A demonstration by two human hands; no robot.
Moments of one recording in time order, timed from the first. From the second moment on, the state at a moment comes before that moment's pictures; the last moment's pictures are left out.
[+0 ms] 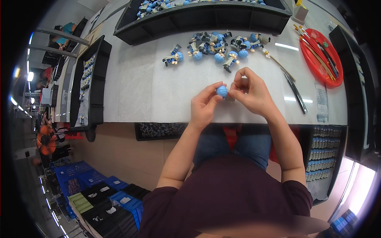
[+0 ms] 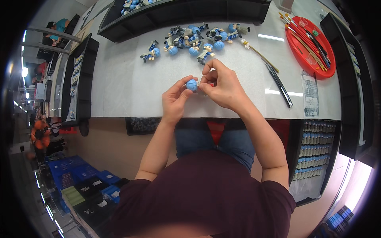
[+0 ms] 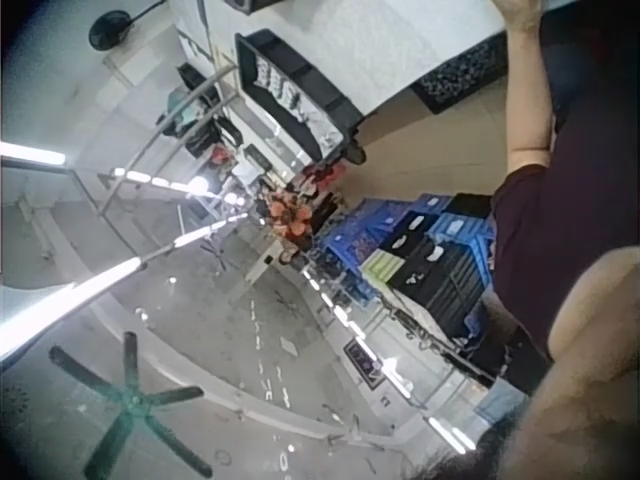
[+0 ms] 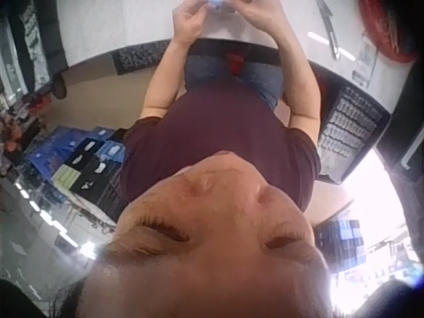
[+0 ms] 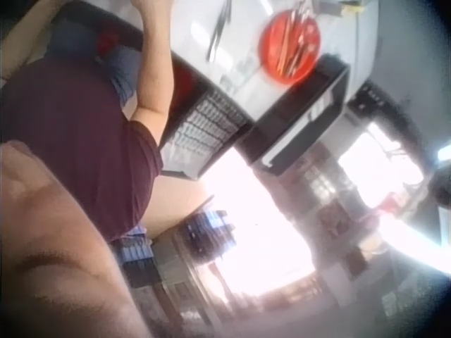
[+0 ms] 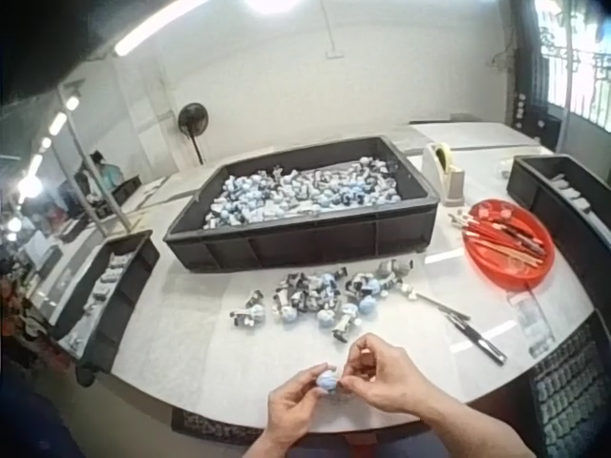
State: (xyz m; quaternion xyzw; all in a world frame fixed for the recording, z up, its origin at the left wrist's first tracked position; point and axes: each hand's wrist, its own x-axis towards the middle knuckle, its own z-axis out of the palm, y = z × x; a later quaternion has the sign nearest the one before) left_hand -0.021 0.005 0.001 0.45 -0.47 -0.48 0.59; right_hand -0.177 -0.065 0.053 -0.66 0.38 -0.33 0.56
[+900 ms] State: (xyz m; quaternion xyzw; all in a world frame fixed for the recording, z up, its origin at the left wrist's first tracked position) left_hand -0.024 0.006 0.001 0.44 -0.44 -0.49 0.61; right_hand -0.165 -0.066 0.034 -0.60 0.47 -0.37 0.54
